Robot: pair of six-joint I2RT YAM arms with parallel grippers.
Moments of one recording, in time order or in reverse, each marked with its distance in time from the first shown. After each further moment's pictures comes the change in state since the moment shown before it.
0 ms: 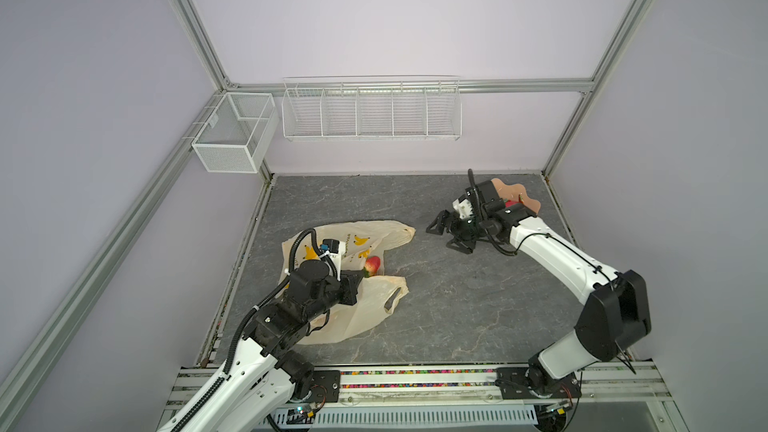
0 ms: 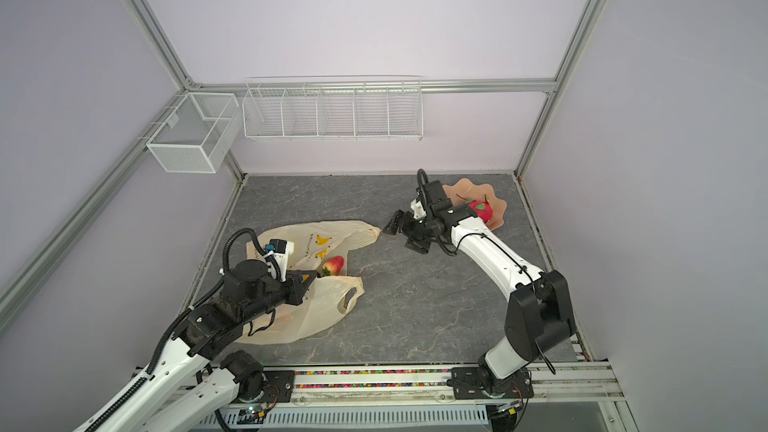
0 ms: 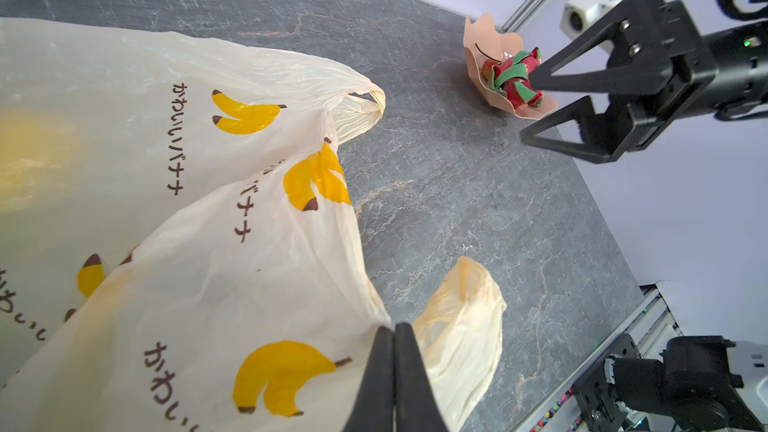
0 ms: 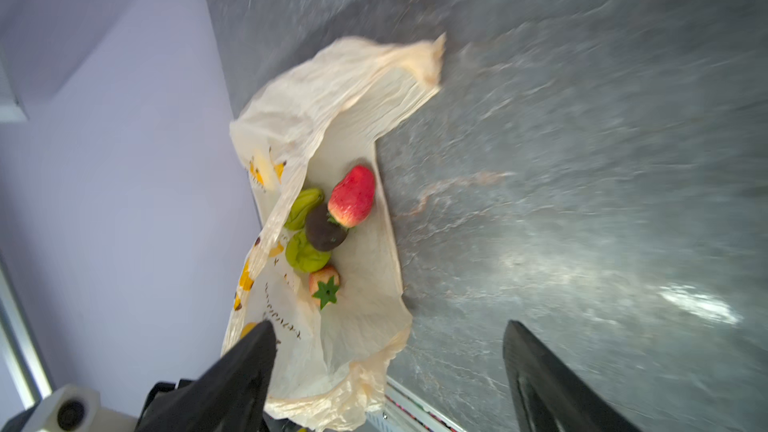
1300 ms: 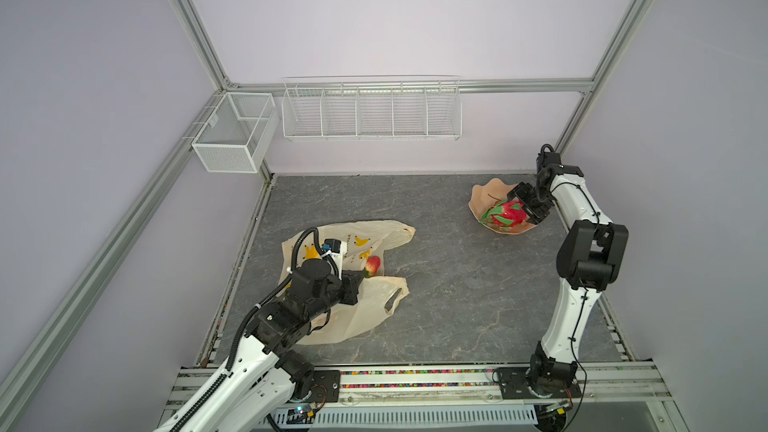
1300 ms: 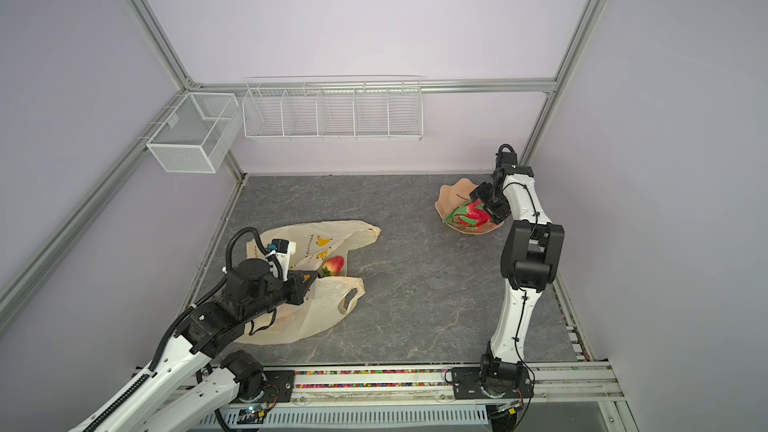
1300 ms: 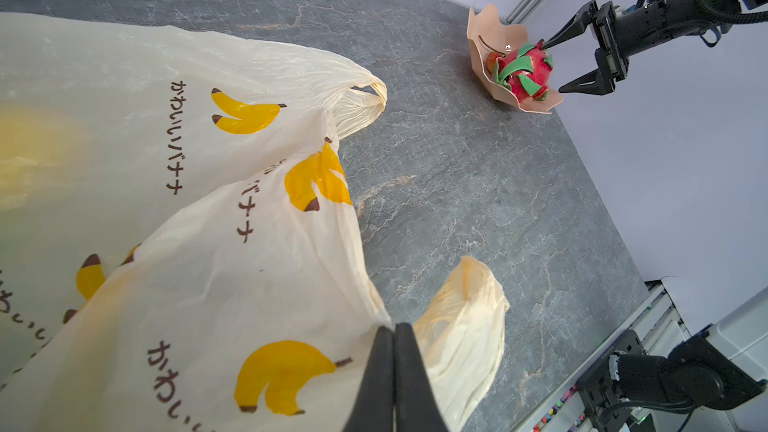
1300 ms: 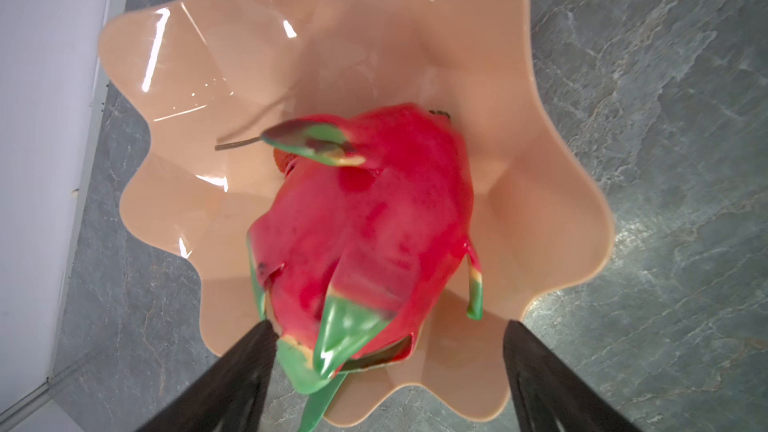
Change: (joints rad) left arm 0.000 0.016 0.000 0.000 0.002 0.006; right arm -0.552 0.563 0.573 -0.286 0.274 -0.021
